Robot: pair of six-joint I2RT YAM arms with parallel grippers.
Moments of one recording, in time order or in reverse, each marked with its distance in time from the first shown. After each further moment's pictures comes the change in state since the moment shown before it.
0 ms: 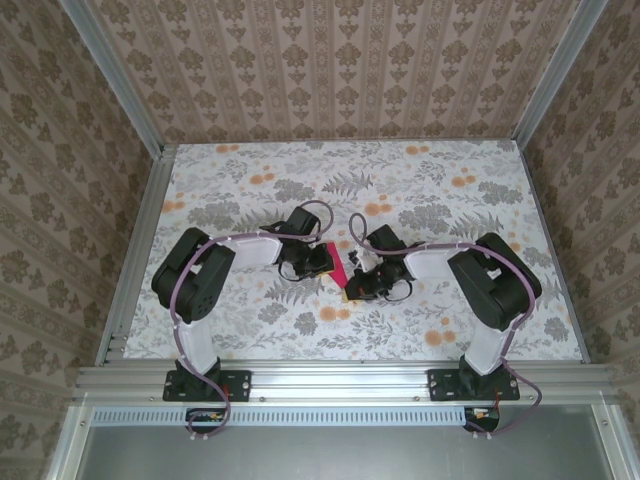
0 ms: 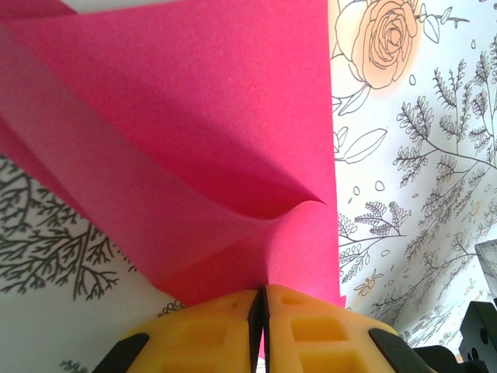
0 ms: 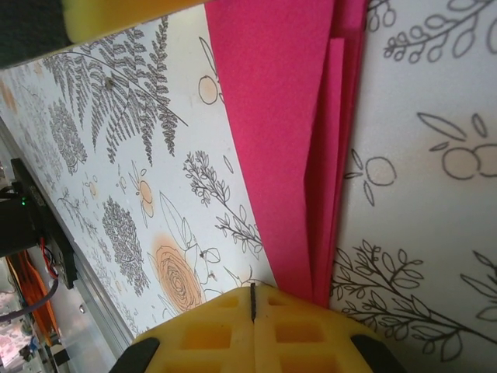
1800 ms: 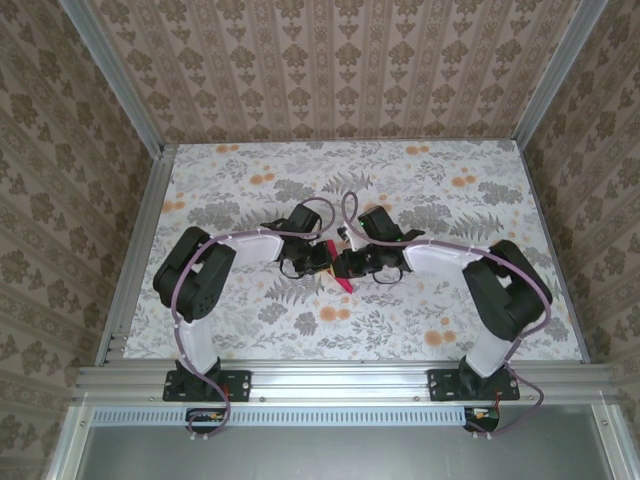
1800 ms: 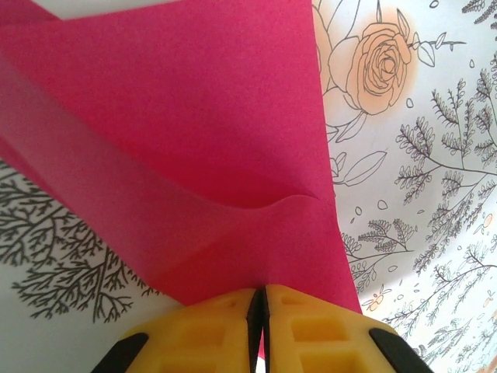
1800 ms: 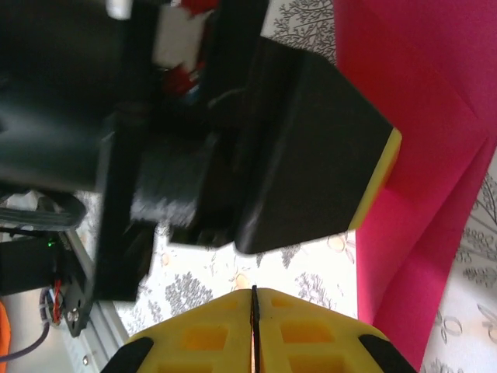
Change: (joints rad) left arm 0.000 0.009 0.035 -0.034 -0.042 0.048; right arm 0.040 -0.059 0.158 0.014 0.112 -0.035
